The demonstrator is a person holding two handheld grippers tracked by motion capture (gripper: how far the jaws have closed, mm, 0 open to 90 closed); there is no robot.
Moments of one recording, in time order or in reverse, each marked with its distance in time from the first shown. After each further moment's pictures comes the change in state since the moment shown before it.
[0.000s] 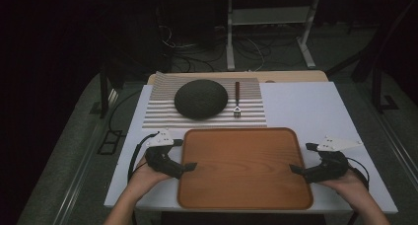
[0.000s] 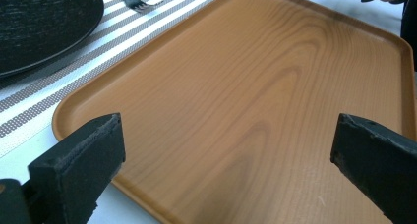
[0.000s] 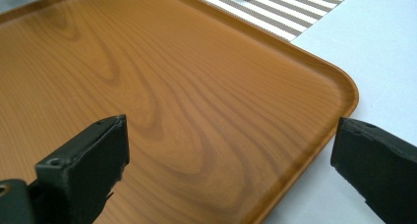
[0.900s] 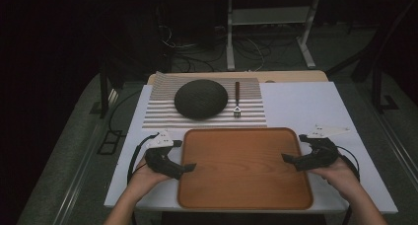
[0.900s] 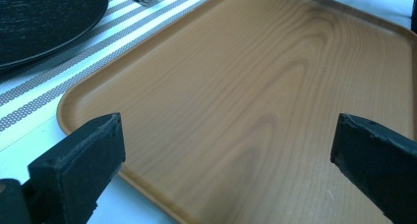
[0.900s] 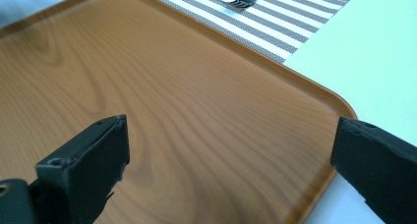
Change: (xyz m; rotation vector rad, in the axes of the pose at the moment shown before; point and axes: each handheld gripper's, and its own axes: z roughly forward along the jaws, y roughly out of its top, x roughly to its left) left arm 0.001 -0.005 0.001 0.007 0.014 0.003; right arm -0.003 0.029 0.019 0.032 -0.019 0.039
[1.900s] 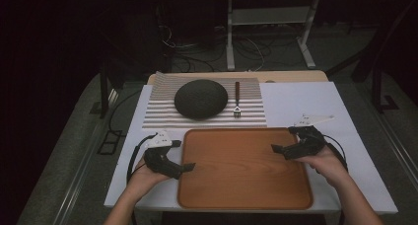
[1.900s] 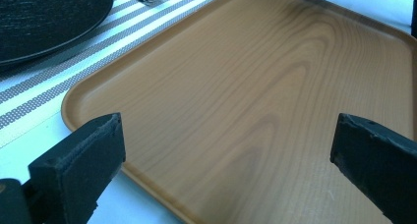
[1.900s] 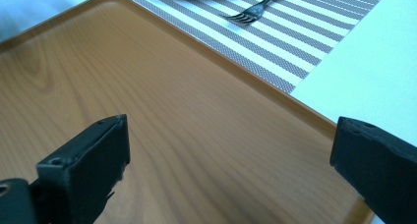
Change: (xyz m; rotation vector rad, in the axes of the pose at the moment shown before) left arm 0.002 -0.002 -0.002 -0.009 0.005 -0.019; right arm -0.004 0.027 0.029 0.021 0.027 0.008
